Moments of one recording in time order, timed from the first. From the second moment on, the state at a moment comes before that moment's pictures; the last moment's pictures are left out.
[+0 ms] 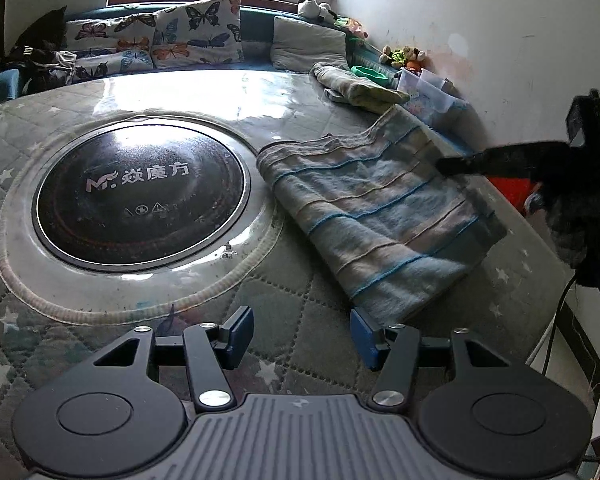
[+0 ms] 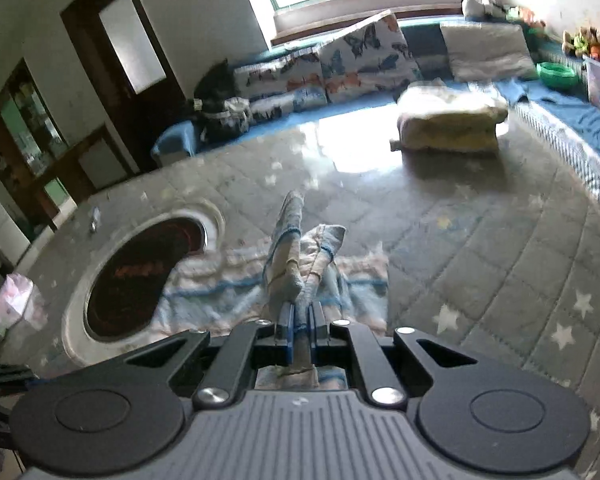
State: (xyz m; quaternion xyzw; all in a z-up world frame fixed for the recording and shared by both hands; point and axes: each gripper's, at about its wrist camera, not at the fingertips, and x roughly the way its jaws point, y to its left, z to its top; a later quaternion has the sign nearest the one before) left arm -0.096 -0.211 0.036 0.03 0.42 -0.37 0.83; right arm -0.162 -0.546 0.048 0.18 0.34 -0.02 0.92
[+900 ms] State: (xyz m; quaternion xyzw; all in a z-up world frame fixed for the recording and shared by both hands) left arm -0.114 -0.269 0.020 0.10 0.41 -0.42 0.80; right arm -0.137 -0.559 -0.004 0.22 0.34 -0.03 0.91
